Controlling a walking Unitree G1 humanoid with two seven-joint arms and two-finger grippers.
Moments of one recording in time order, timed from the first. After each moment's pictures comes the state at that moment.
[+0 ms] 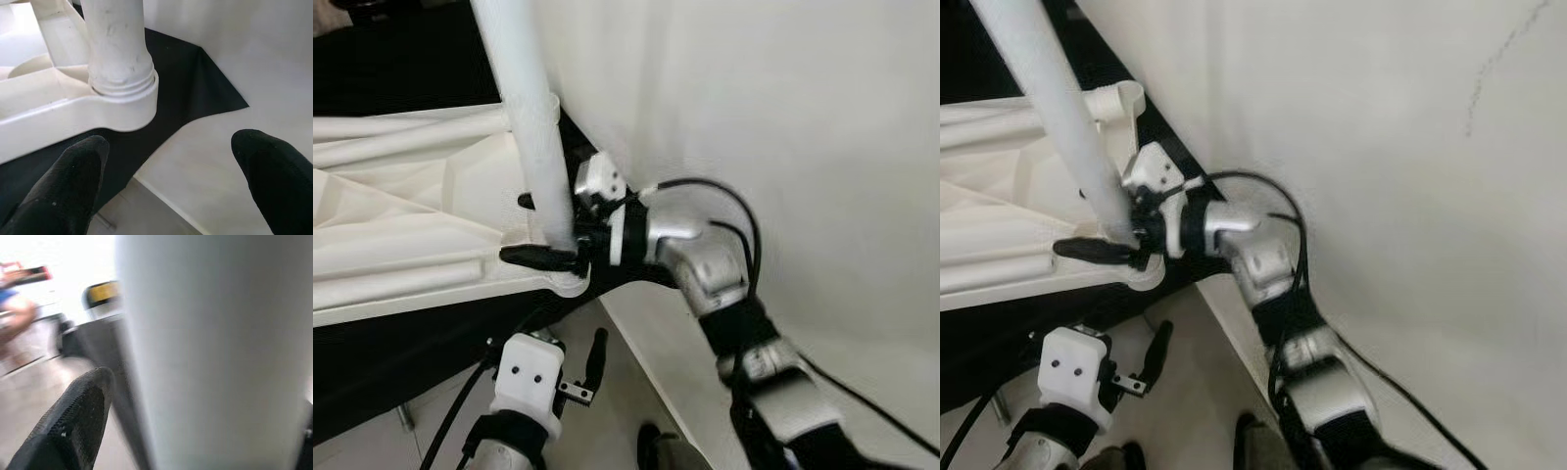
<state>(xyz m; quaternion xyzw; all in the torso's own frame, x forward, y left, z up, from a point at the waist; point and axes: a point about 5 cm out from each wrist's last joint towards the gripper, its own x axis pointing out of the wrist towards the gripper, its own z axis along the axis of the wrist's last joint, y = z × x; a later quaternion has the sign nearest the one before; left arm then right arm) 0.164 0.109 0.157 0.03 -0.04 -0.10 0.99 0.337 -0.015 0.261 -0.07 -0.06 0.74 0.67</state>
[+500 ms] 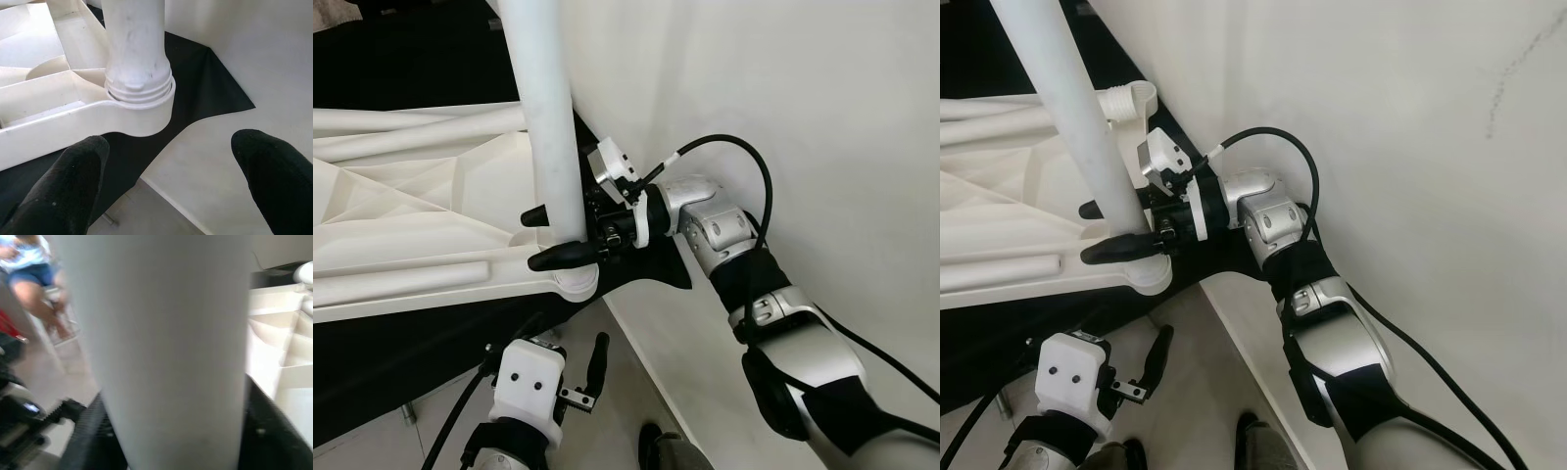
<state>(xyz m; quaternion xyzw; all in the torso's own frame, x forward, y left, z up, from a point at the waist) 0.162 0.108 0.159 0.03 -0.04 -0.10 0.99 0.348 -0.027 0.269 -0.12 -0.05 0.76 0.64</state>
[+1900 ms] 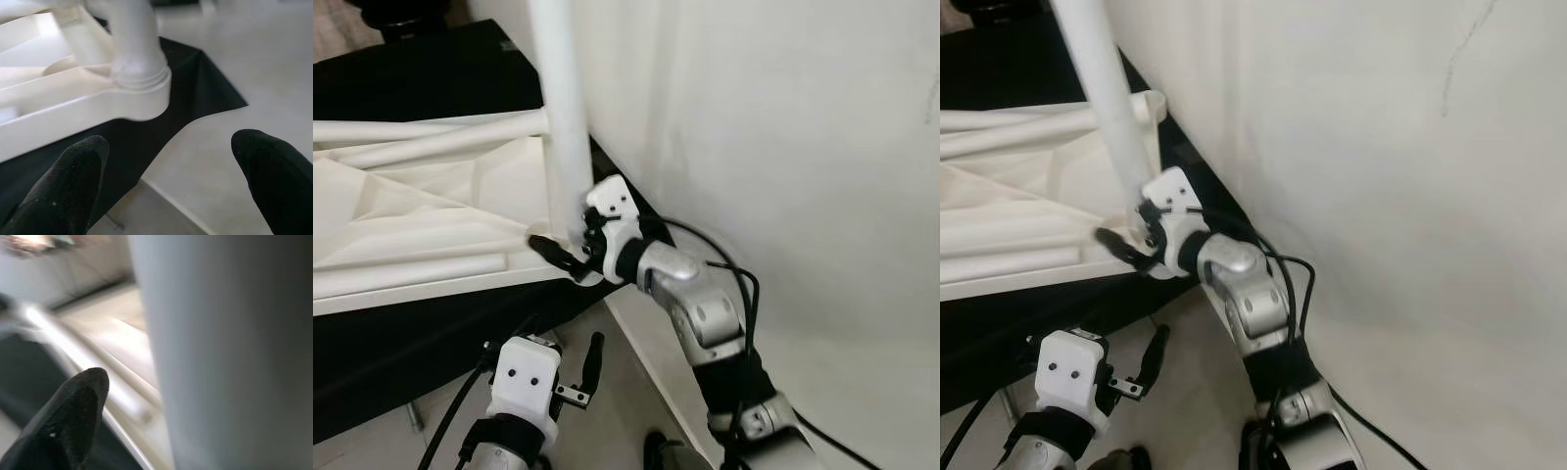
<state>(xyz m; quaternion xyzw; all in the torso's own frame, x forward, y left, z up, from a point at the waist) 0.168 0.110 0.156 0.03 -0.04 -0.10 0.99 0.319 -0.002 0.244 -0.04 -0.06 0.54 0.84</state>
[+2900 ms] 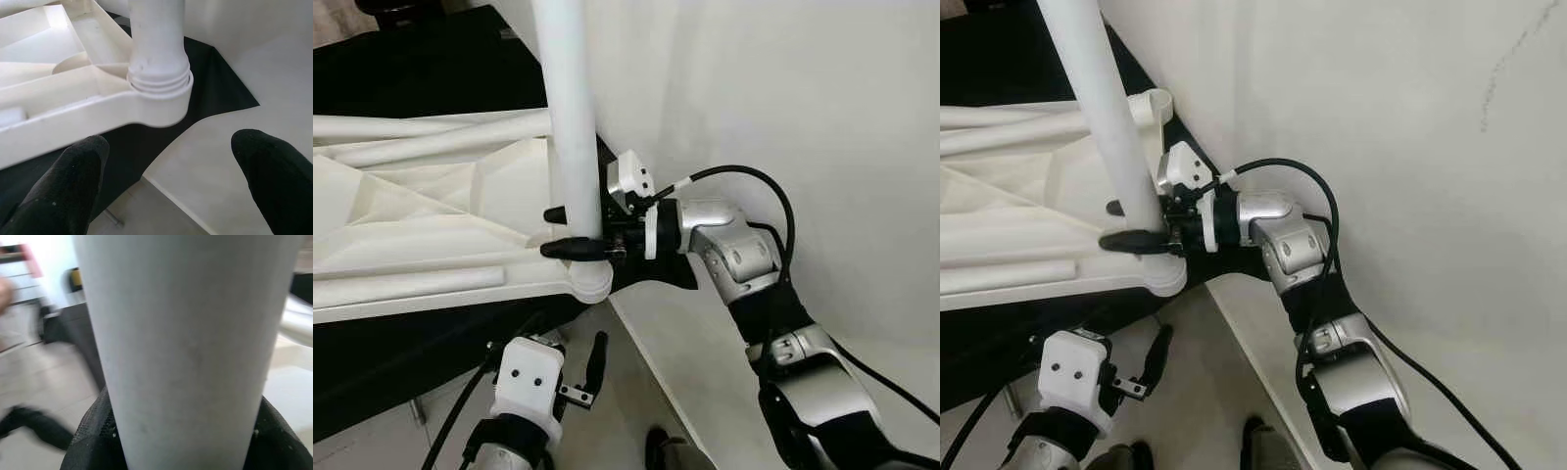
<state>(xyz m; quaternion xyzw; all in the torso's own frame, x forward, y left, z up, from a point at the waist) 0.166 0.109 0.155 0.03 -0.04 -0.11 0.99 0.341 -0.045 0.252 -0.09 -0.06 0.64 0.76</state>
